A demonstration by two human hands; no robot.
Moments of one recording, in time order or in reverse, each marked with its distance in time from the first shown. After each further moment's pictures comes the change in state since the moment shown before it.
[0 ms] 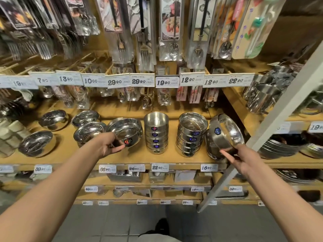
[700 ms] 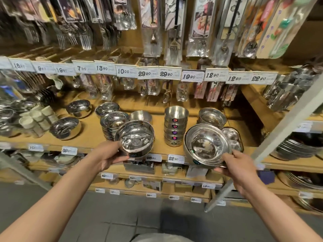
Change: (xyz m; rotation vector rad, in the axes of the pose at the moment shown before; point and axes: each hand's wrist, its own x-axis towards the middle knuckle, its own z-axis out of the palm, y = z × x) left_hand -0.061 -0.072 -0.080 -0.121 0.003 0.085; right_hand -0.075 0.089 0.008 -0.547 -0.189 -0.301
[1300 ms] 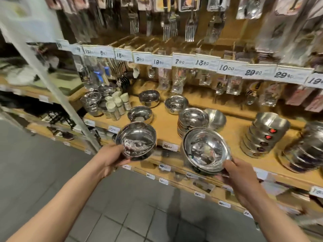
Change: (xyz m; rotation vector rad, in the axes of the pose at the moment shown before) left_hand -0.006 -0.005 -0.271 -0.093 0.287 0.054; right_hand -0.089 0.021 0.261 -0.095 -0.337 0.038
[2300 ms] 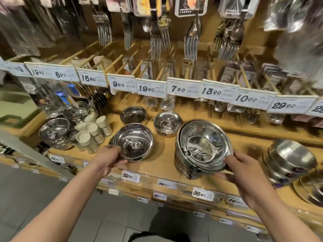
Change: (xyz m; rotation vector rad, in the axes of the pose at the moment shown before) left_hand 0.180 0.113 0.060 0.071 -0.055 -0.103; right_hand 0.128 -0.093 0.061 0.109 0.036 -0.047
